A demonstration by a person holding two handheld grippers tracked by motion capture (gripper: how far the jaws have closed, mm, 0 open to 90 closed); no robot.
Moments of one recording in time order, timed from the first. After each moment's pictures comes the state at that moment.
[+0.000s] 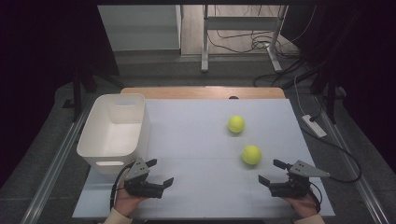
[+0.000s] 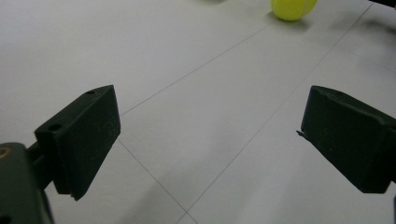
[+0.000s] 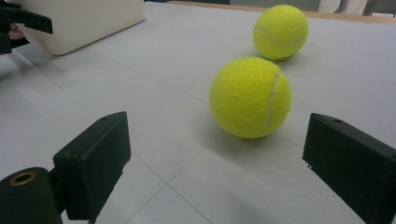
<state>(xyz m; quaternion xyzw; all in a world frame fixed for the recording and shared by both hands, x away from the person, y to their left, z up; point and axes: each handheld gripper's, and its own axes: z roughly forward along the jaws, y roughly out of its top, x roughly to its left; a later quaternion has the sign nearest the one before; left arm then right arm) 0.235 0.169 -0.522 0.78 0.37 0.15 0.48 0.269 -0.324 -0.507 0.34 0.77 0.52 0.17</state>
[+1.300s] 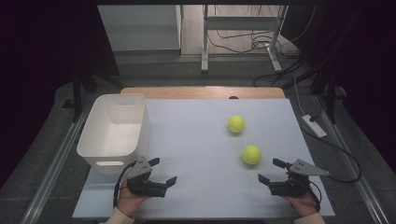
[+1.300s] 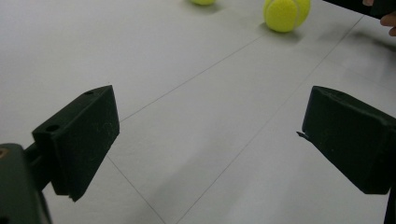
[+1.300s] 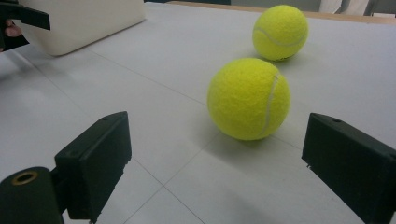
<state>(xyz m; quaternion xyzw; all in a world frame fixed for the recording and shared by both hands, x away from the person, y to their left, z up) 0.235 0.159 -0.513 0.78 0.37 0.14 0.49 0.273 -0.324 -0.508 0.34 0.77 0.52 0.17</state>
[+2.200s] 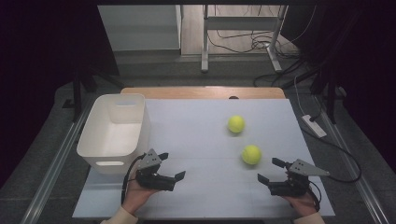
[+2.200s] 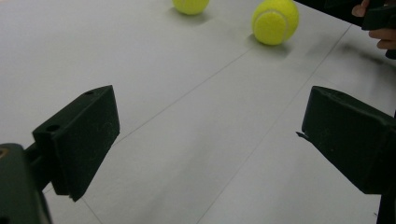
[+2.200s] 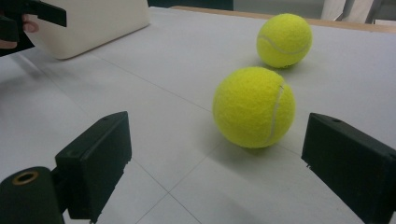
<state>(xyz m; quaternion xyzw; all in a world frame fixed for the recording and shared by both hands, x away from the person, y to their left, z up) 0.254 0.137 -0.497 0.78 0.36 0.12 0.49 0.272 -0.322 -0.504 0.33 0.76 0.53 0.17</state>
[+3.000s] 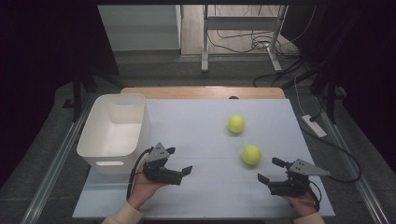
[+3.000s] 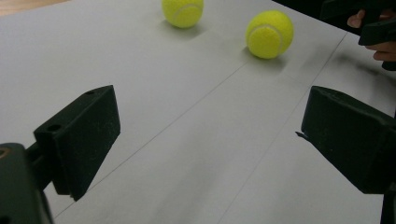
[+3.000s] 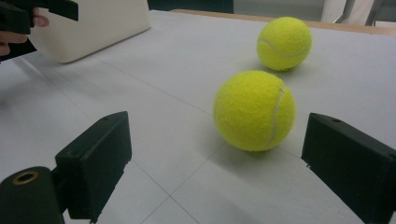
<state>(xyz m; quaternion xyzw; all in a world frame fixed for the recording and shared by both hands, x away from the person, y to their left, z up) 0.269 0.117 -0.484 0.79 0.35 0.12 0.49 0.272 -0.321 -0.503 0.33 0.76 0.53 0.17</state>
